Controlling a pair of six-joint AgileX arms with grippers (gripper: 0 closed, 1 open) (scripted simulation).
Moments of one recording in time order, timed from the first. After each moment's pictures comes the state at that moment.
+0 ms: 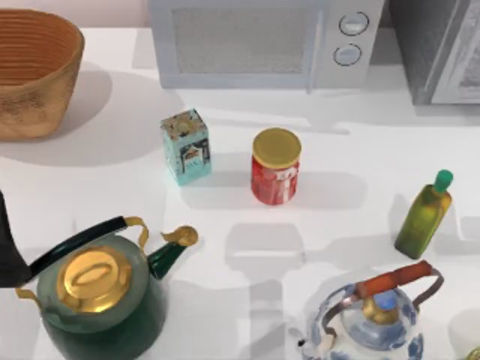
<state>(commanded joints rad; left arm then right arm) 0.00 0.00 0.00 0.00 0.00 0.00 0.00 0.27 0.33 -0.13 0.03 0.00</state>
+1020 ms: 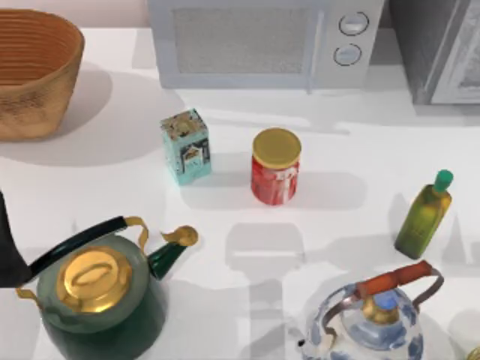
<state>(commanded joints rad) 0.00 0.00 0.00 0.00 0.00 0.00 -0.08 0.11 0.04 0.10 -0.11 0.01</state>
